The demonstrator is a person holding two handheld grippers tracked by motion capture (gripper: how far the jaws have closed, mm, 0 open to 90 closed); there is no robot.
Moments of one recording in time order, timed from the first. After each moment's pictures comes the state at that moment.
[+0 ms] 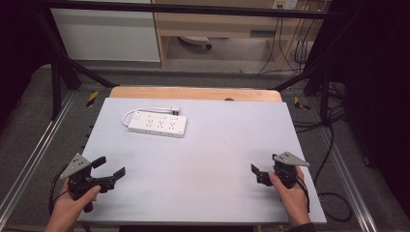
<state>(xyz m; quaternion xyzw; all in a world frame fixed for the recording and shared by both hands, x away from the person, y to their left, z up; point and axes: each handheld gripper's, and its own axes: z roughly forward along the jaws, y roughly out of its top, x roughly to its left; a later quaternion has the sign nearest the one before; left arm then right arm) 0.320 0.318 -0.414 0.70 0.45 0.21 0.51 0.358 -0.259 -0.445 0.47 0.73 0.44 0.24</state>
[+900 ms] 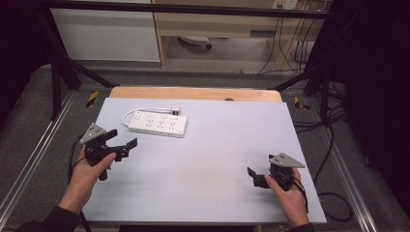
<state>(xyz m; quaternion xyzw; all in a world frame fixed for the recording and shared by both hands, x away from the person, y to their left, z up) 0.399 0.290 -0.382 0.70 0.45 0.23 0.51 0.353 -0.248 -0.443 0.44 0.75 0.43 0.25</state>
